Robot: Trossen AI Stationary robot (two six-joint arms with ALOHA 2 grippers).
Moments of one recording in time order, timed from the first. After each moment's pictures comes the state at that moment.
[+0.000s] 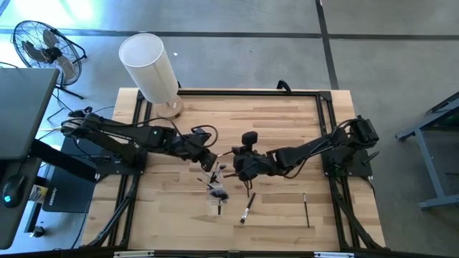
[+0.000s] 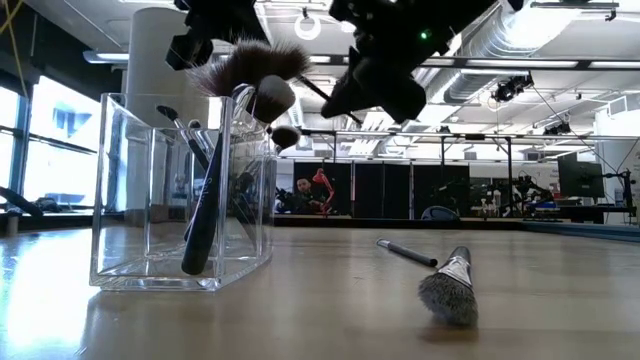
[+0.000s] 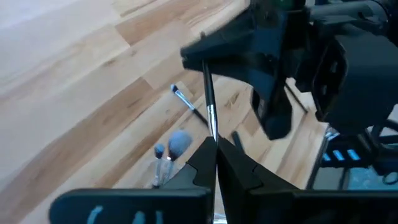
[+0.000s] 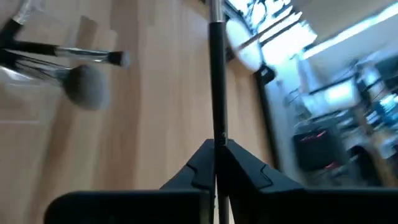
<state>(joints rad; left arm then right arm) -0.18 1.31 1.10 -0.51 -0.18 -1.00 0.23 1.72 1.10 -0.04 0.74 -0.36</state>
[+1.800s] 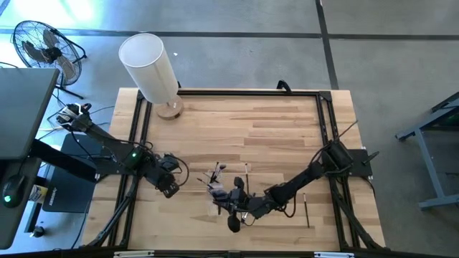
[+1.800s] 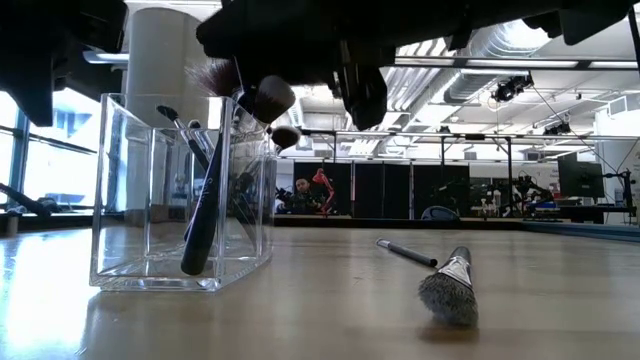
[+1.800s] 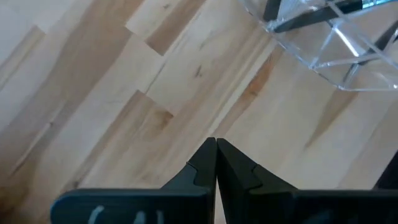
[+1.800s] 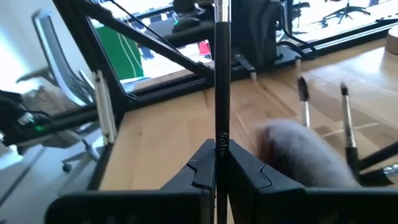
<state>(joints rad) -0.56 1.12 0.83 -0.91 -0.18 -1.21 0.52 2.09 1.15 0.75 0.59 0.40</state>
